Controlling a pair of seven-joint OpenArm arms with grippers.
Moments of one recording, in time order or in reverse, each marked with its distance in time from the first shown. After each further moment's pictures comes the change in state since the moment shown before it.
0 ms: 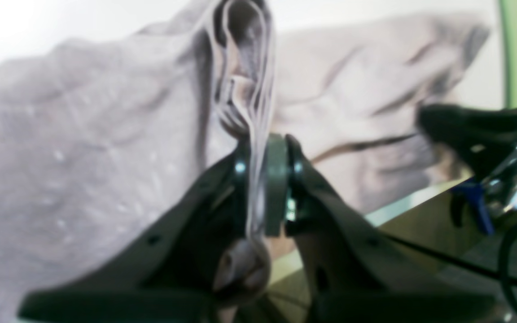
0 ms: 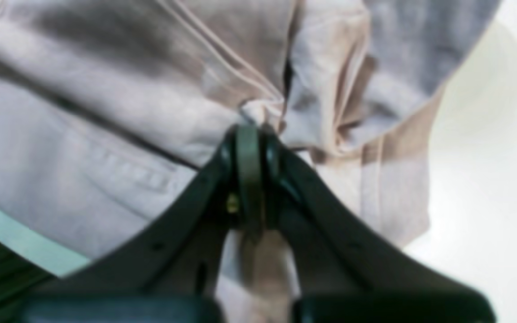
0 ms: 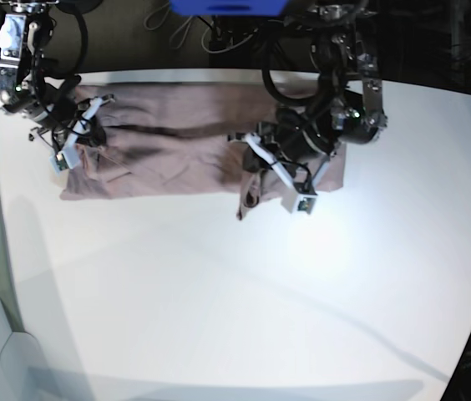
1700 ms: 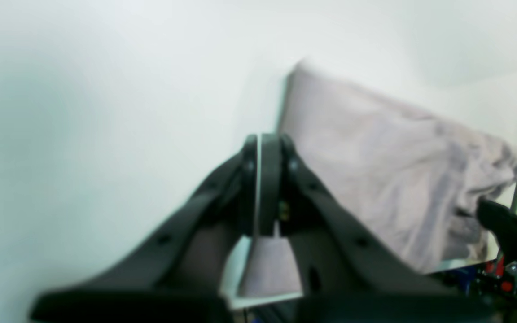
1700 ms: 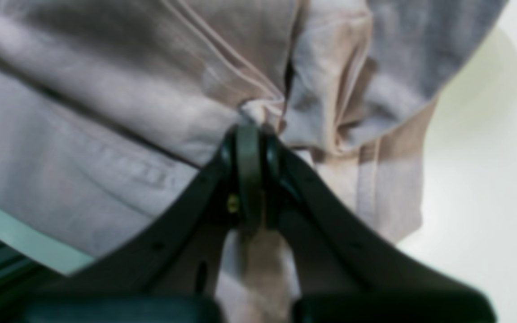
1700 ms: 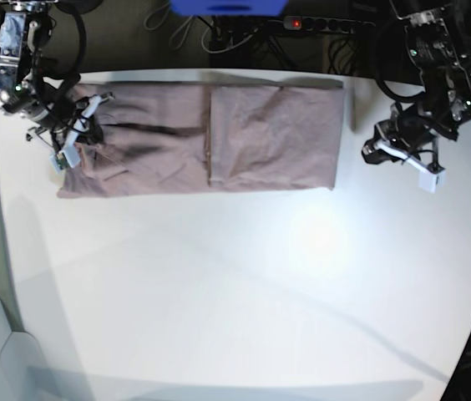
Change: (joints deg) left arm 2.0 -15.0 -26.8 -10.8 -21.3 -0.5 -0.5; right arm -0.3 0.0 0.3 2.4 -1.7 0.0 -1.8
